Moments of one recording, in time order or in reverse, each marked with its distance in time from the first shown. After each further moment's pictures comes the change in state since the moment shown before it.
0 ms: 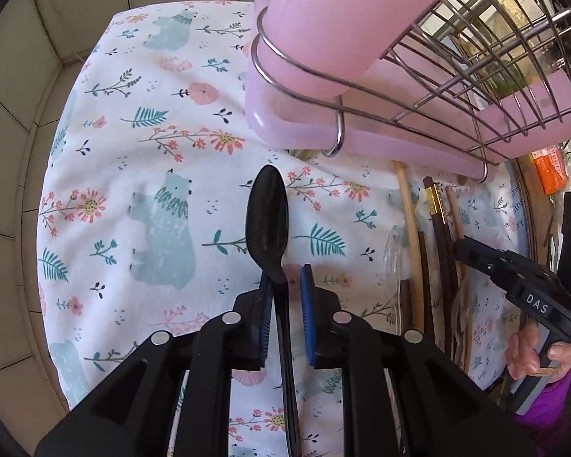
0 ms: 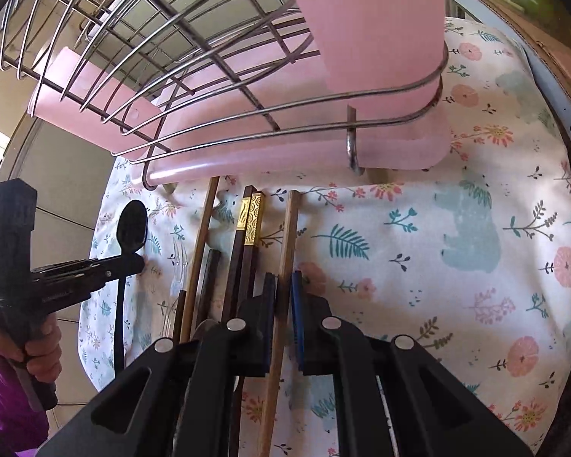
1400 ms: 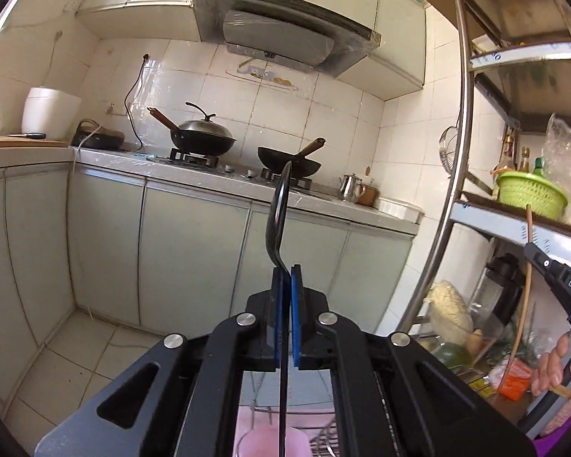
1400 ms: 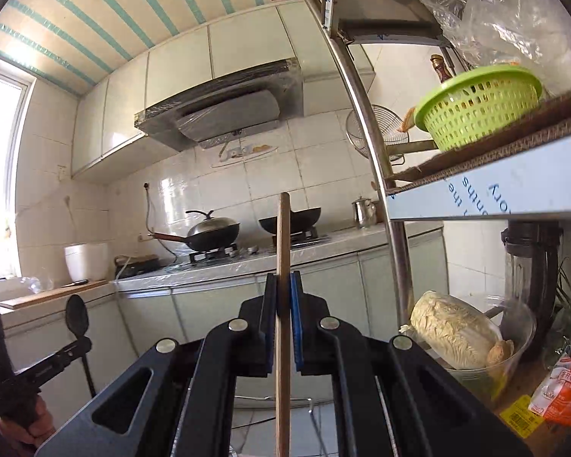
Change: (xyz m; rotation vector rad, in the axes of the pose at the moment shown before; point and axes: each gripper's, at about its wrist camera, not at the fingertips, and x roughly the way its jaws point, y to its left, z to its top) left arm -0.209 -0.053 0.074 0.055 -1.179 -0.001; right arm -0.258 0.037 0.101 -0.204 -1.247 -0.102
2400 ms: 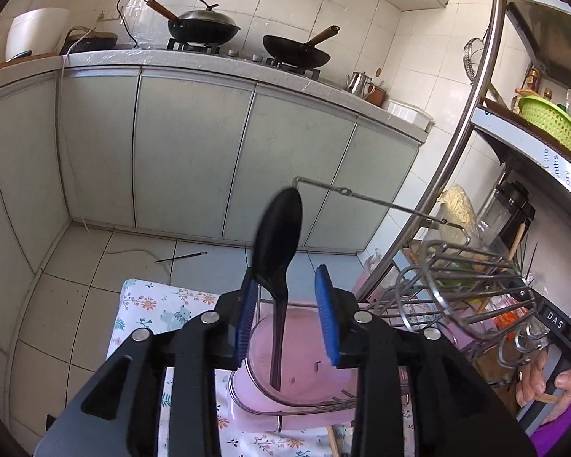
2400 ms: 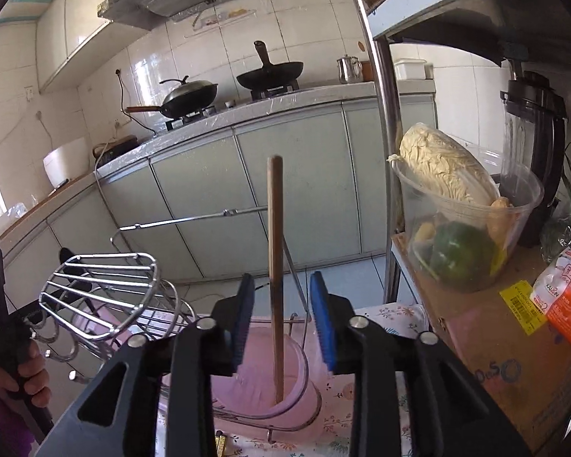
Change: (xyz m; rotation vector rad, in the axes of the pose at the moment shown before) left arm 0.021 0.029 -0.061 -0.048 0.401 -0.031; right arm 0.003 -0.021 -0.082 0.034 0.515 -0.029
